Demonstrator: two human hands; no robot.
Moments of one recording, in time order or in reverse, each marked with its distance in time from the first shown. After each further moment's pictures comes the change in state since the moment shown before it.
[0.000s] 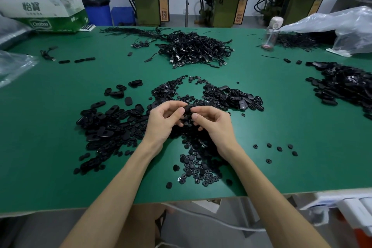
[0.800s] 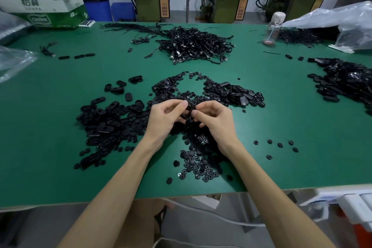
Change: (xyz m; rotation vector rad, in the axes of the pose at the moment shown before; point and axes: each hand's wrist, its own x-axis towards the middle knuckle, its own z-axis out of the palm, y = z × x) left_hand 0.000 0.000 0.003 -0.029 0.001 -0.004; right_hand -0.002 -0.002 0.002 0.014 0.046 0.009
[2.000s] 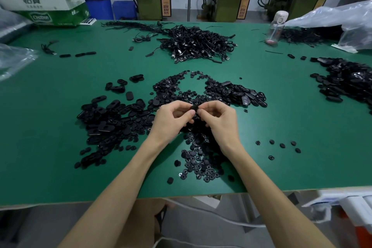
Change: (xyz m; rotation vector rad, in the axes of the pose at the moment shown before) left_hand -0.003 0.000 0.005 0.262 -0.081 0.032; right_hand 0.001 0.003 -0.001 -0.182 0.107 -0.036
